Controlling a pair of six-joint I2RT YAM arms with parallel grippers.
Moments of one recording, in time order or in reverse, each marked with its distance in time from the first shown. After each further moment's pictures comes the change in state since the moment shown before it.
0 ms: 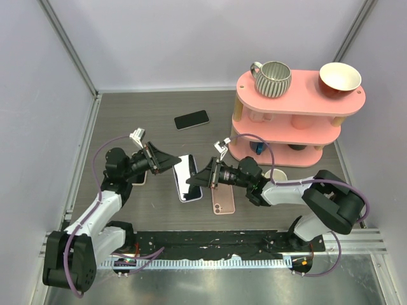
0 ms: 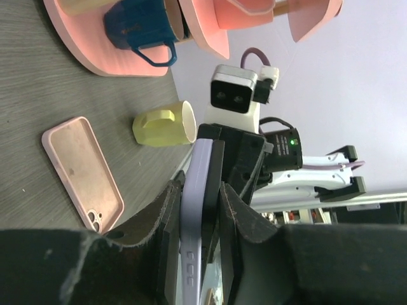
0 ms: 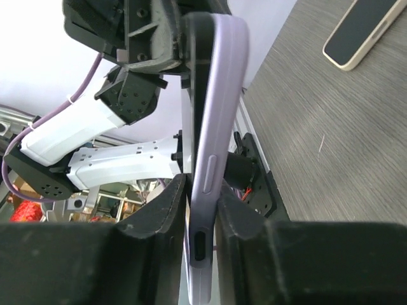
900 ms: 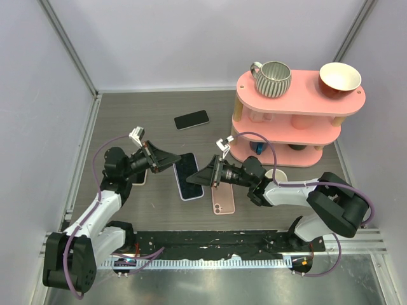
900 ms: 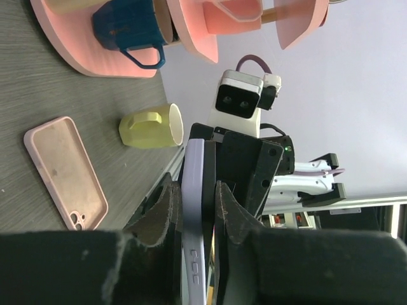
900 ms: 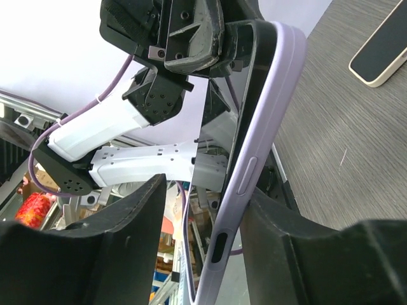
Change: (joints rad) left arm 0.000 -0.010 0.020 0.009 0.003 -0.085; right arm -0.005 -0.039 -0.002 0.038 -0.012 0.028
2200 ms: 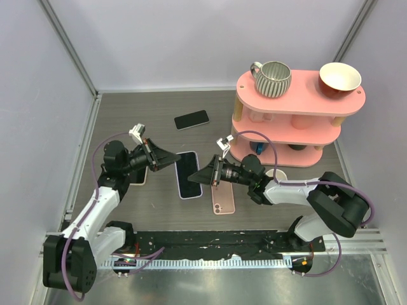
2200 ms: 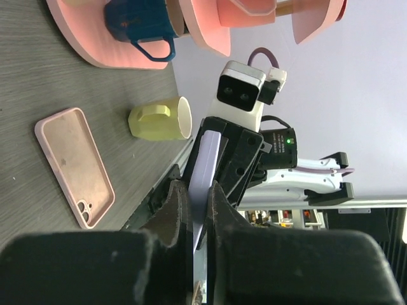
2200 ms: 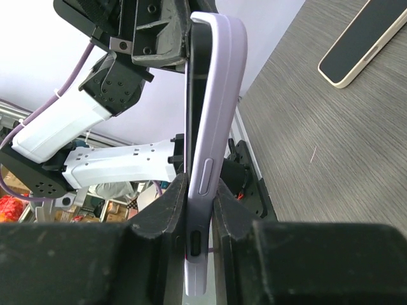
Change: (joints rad) left arm 0.003 -0.006 0.095 -0.230 0.019 0.097; right arm -0.024 0.002 0.010 -0.081 -0.008 -0.092
